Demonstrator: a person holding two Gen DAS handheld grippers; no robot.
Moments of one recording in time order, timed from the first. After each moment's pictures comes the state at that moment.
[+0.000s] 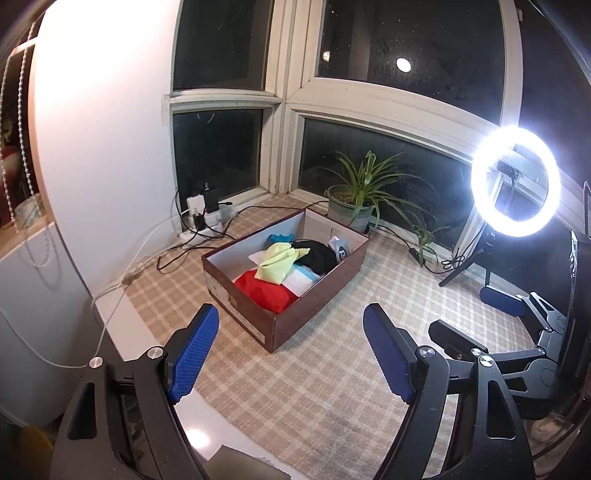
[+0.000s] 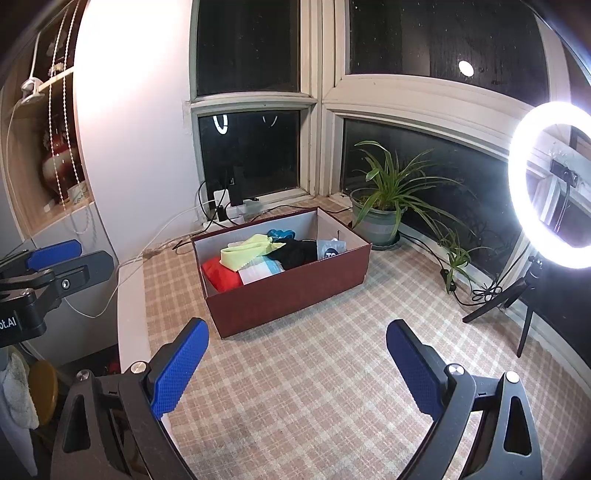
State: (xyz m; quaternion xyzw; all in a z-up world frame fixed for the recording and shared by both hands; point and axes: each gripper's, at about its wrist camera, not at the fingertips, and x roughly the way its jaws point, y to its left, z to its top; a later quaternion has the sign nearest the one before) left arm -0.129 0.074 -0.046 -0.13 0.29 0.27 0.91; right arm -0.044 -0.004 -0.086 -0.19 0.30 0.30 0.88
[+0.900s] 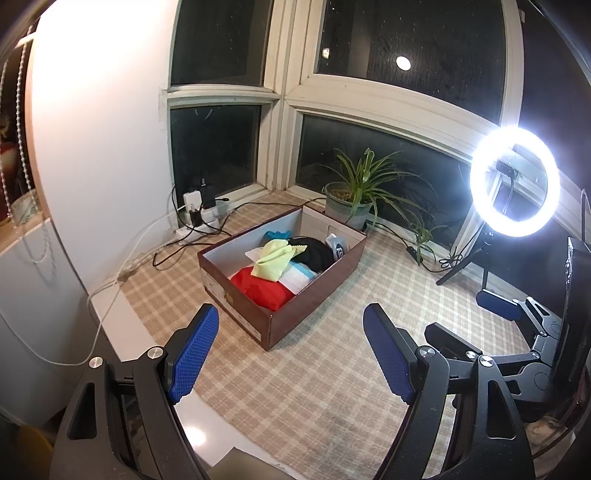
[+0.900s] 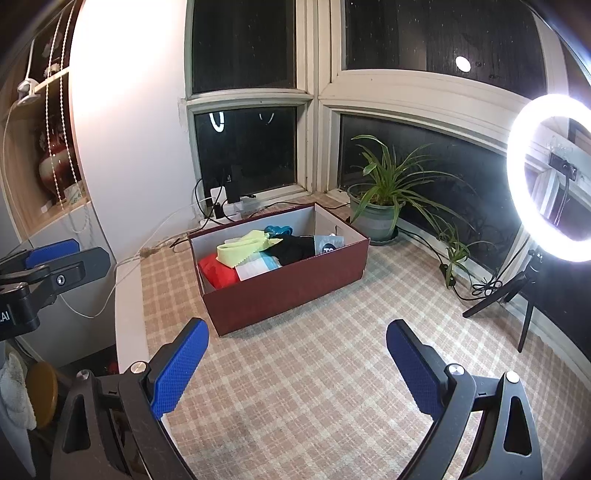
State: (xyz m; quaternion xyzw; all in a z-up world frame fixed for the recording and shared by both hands) left arm -0.129 0.071 -0.047 -0.13 0.29 0.27 0.91; right arm -0.041 -0.007 -0.092 -0.19 0.31 0.30 0.88
